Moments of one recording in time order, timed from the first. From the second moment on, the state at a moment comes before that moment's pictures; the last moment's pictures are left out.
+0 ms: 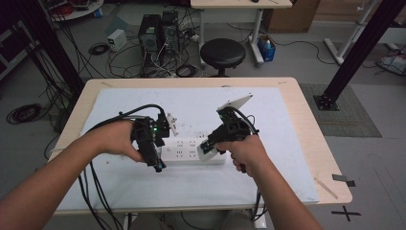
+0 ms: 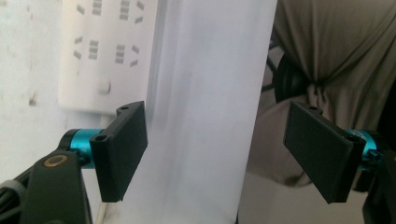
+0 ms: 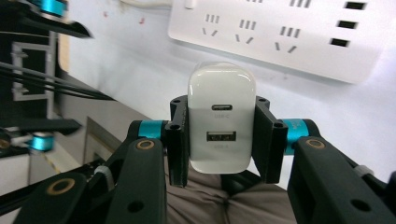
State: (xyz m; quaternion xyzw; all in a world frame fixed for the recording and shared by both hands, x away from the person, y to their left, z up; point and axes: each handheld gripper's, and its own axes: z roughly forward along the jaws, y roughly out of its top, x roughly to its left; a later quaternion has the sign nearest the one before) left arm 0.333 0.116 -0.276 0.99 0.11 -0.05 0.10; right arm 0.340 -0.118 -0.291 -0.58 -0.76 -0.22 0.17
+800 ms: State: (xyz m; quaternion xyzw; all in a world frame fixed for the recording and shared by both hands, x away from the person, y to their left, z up) left arm 0.327 0.154 -0.261 0.99 0.15 -0.04 0.03; right arm 0.341 -0.149 -0.271 -0.58 -0.81 -0.06 0.01
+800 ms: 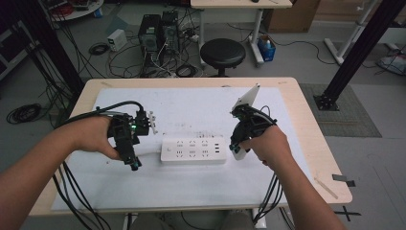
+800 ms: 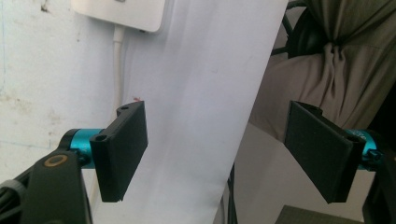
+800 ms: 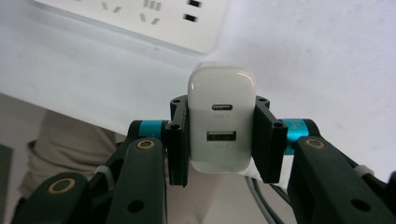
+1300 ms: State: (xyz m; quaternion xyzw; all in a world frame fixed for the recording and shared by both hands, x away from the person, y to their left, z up) left arm 0.329 0.166 -0.260 0.99 0.16 -0.03 0.04; right arm 0.341 -0.163 -0.269 -0.57 -0.82 -0.03 -0.02
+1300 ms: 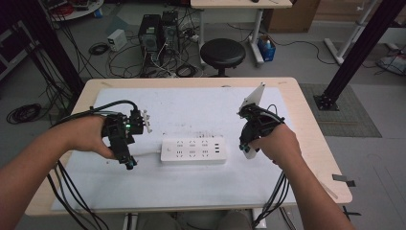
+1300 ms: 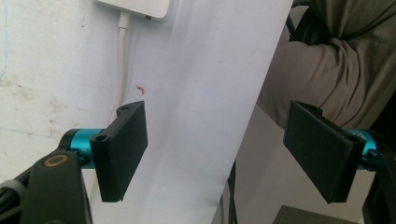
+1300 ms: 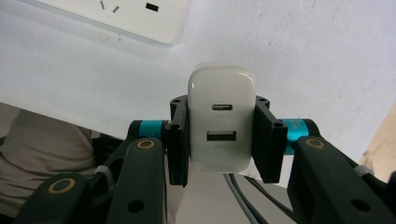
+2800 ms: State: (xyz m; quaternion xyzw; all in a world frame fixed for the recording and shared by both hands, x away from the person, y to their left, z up) left arm 0.328 0.160 -0.260 0.99 0.14 -0.05 0.04; right arm 0.371 -0.153 -0.284 -0.39 -0.92 -0.01 -0.01
